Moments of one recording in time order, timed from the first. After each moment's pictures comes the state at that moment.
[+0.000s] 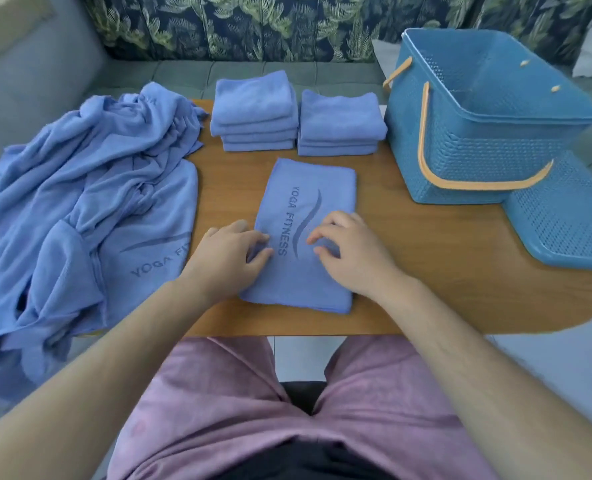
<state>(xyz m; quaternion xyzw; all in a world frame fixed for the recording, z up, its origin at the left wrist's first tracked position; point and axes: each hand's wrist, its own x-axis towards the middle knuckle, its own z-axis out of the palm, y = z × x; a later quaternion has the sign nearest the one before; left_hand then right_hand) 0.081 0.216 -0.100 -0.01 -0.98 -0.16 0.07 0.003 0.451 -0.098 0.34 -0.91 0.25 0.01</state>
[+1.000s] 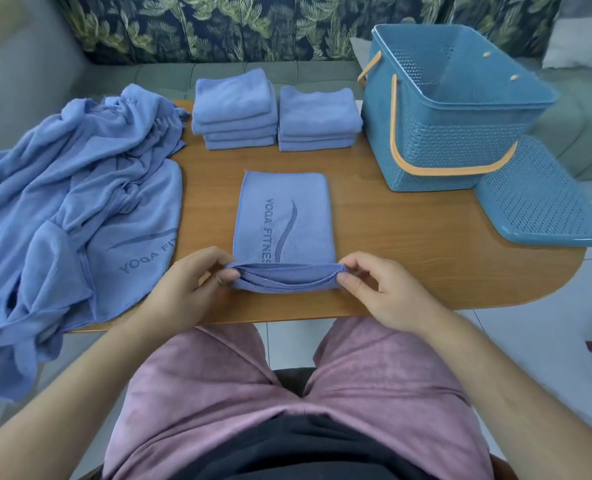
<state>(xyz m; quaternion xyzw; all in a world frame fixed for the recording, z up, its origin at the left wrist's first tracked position) 0.150 0.214 -0.089 -0.08 -0.90 -0.42 0.09 0.074 0.535 -0.080 0.30 -0.85 0.42 -0.11</state>
